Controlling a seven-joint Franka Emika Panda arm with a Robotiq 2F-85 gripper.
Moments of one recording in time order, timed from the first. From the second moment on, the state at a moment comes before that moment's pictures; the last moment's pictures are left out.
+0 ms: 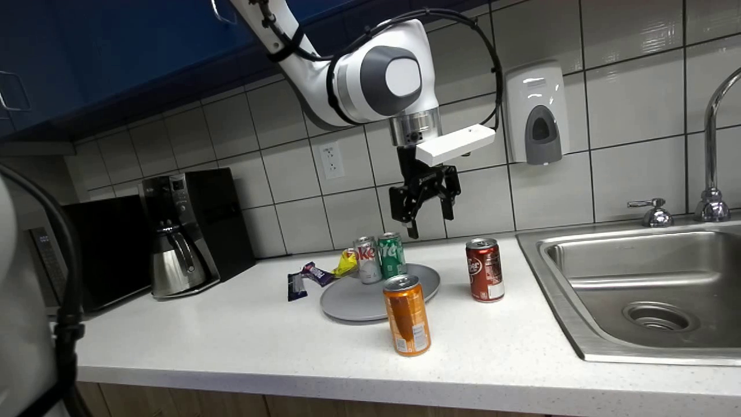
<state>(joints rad) -0.20 0.05 -0.14 -2.31 0.16 2.54 -1.38</state>
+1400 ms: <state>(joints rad) -0.24 0.21 -0.16 -2.16 0.17 2.50 -1.14</state>
